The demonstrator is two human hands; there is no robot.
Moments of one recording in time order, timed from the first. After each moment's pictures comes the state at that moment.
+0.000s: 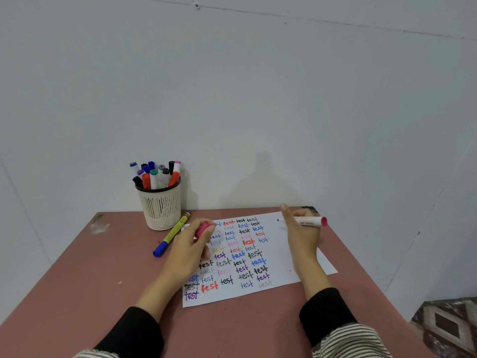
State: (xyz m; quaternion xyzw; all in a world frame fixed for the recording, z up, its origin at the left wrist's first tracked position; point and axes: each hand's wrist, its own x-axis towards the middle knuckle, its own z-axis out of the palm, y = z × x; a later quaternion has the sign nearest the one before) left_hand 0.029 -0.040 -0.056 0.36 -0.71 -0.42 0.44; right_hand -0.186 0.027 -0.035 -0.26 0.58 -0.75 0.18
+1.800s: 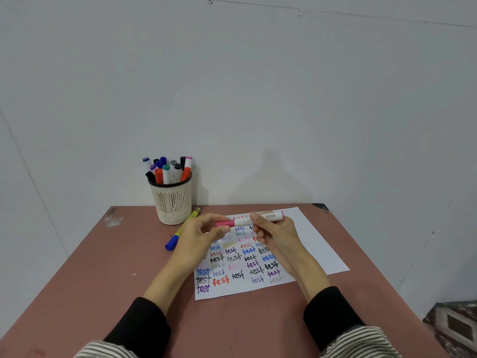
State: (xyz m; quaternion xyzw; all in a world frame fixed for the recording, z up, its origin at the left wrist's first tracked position) left_hand 0.035 -0.046 -0.047 0.32 -0.69 -0.47 0.44; right_hand -0.144 0.023 -0.030 -0.36 0.46 -0.65 0.48
